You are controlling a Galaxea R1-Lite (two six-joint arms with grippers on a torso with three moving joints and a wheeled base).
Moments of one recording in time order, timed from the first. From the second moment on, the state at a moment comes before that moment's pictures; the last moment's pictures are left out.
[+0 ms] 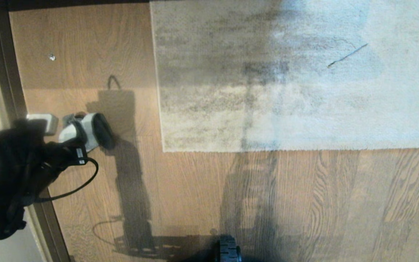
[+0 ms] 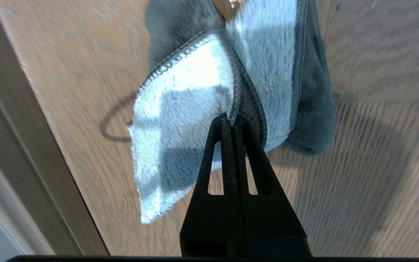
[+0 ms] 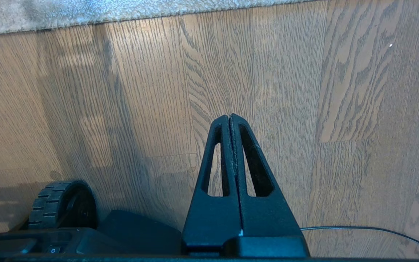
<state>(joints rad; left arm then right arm) 0.12 1.81 -0.49 -1.19 0.07 0.05 0.01 0.00 0.00 -0.01 -0.05 0.07</state>
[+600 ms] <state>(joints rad) 0.12 1.69 -0.35 -1.26 0.07 0.05 0.01 0.00 0.00 -0.01 -0.05 0.07</state>
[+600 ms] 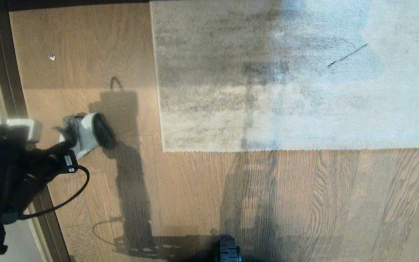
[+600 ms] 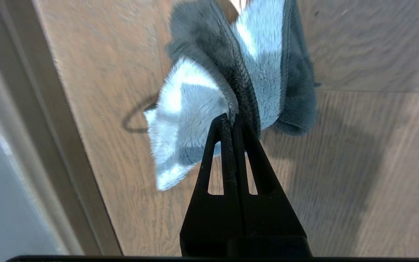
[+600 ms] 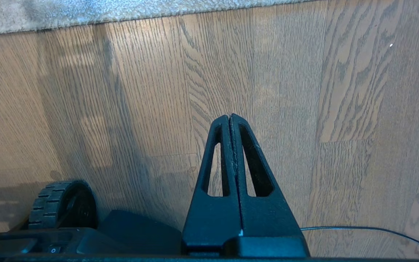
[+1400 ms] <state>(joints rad) 0.12 1.36 -0.20 -1.25 0.07 0.07 0.01 0.00 0.00 -0.01 -0.05 0.07</state>
